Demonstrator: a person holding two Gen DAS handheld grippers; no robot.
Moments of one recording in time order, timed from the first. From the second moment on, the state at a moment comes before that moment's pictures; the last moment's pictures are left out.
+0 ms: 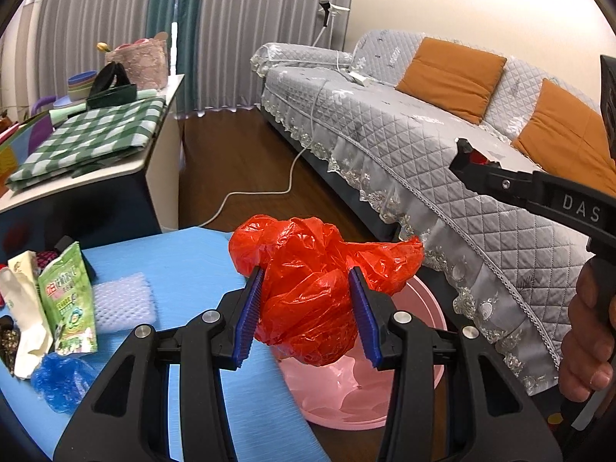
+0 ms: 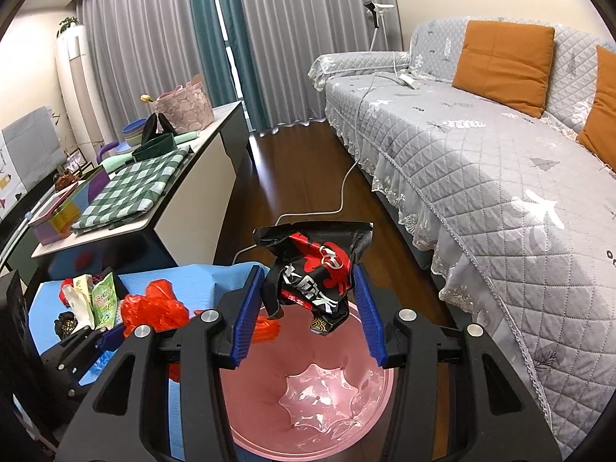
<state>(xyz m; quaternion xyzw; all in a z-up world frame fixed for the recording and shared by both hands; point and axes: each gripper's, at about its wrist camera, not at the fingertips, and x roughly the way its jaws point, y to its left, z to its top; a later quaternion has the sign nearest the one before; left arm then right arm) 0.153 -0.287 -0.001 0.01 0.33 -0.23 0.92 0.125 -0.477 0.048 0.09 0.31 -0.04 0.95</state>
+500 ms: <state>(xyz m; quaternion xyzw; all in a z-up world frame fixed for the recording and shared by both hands) 0.148 -0.286 -0.006 0.01 0.34 -0.24 0.91 0.125 -0.473 0.047 0.09 0.31 -0.04 0.95</state>
